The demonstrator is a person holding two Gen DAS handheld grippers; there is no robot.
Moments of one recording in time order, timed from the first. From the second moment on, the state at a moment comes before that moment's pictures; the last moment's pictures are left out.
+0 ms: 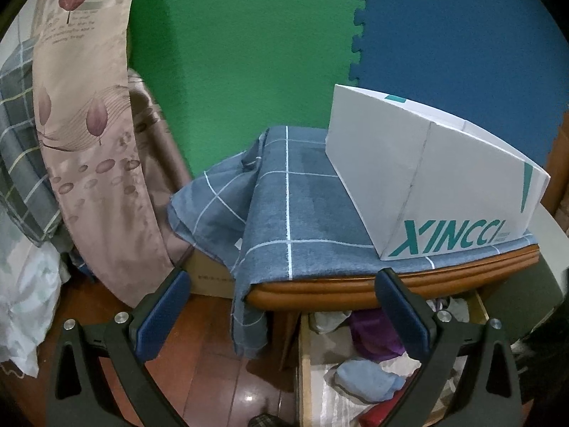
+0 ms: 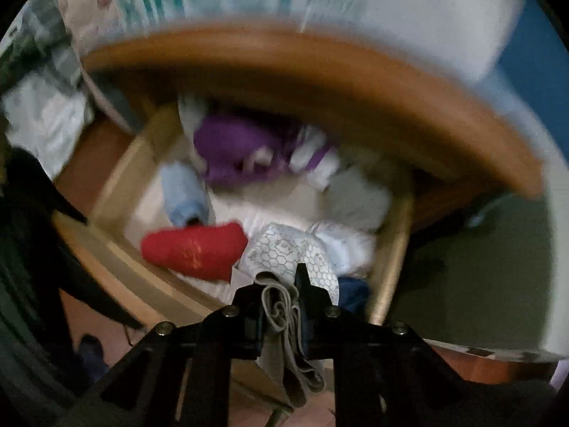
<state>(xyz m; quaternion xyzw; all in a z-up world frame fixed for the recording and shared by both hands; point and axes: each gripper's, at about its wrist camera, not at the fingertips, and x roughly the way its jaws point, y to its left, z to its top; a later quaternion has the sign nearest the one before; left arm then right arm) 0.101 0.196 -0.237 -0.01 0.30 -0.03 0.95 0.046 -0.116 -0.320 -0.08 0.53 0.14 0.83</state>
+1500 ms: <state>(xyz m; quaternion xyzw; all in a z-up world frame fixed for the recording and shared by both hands) 0.097 0.201 -0.232 -0.03 0.29 -0.04 0.96 0.076 -0.161 0.059 -0.08 0.21 0.01 0.97</state>
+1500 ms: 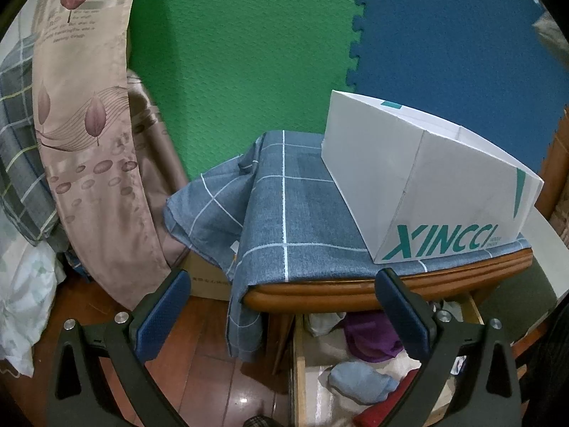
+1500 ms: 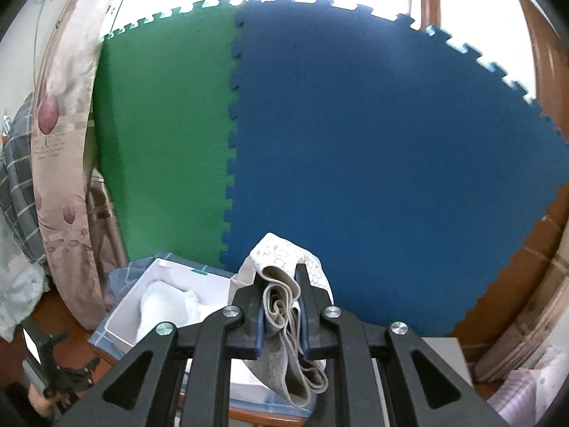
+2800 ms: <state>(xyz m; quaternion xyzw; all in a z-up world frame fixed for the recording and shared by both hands) 0.097 0.203 -0.239 -0.03 0.30 -0.06 0.95 0.262 -0.101 -0.147 -0.04 0.40 0.01 0.91</state>
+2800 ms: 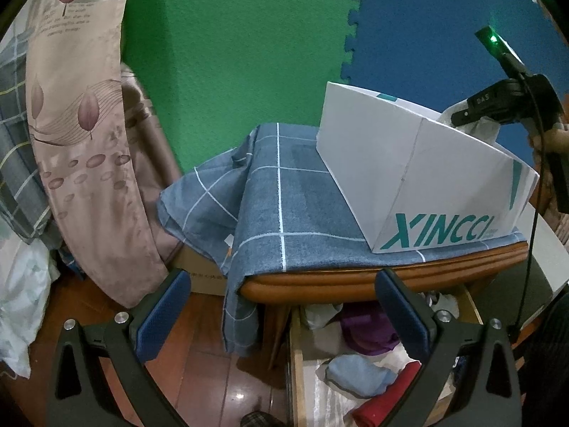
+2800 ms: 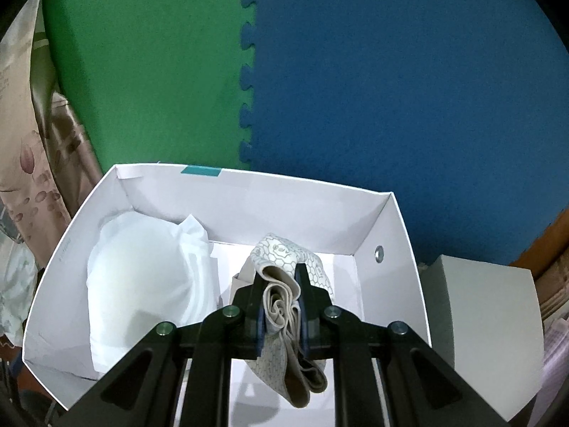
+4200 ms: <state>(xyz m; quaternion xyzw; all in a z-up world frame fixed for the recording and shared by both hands) 0.098 0.204 -0.239 -0.03 0.30 -0.06 0.95 0.270 -0.103 -0.152 -0.02 0.42 0.01 0.91</state>
